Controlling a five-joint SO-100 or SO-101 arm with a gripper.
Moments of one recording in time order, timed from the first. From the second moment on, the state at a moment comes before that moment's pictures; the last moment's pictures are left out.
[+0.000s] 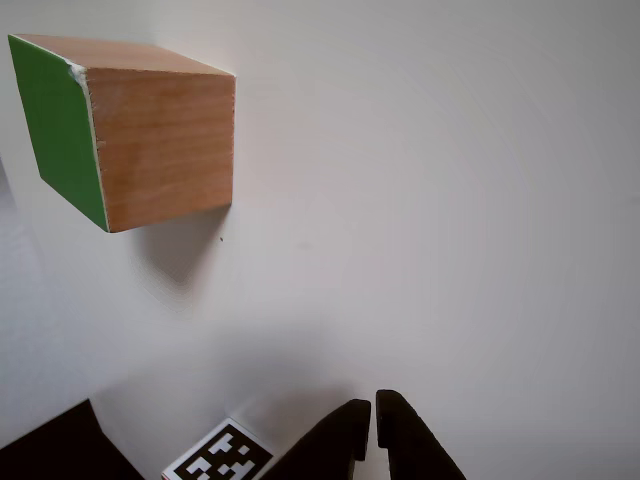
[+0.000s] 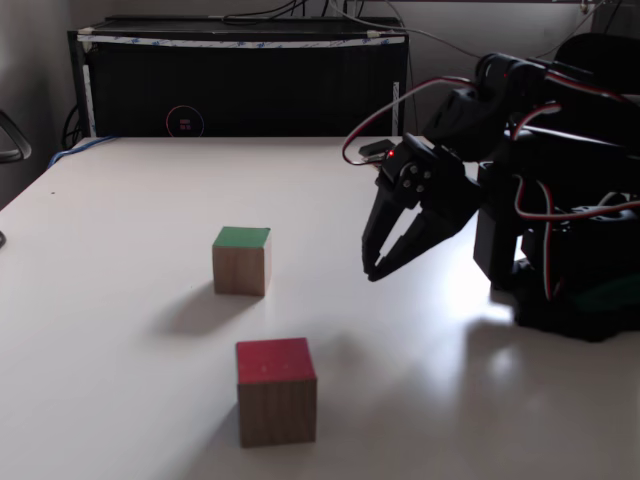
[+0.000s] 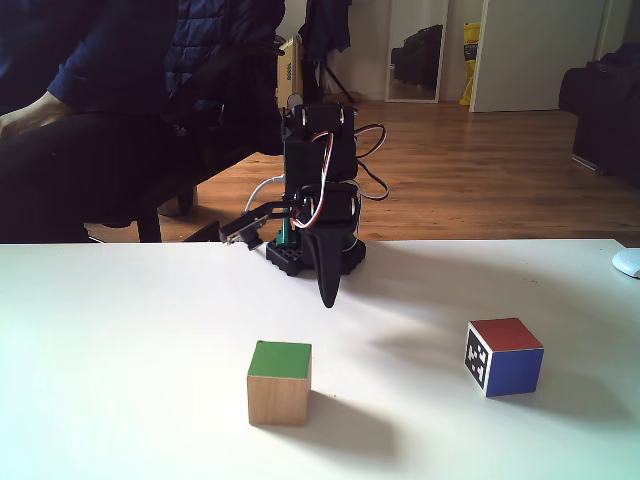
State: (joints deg) arm 9.8 188.1 170.8 74.0 -5.6
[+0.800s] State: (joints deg) arm 10.7 148.9 138.0 71.9 -2.1
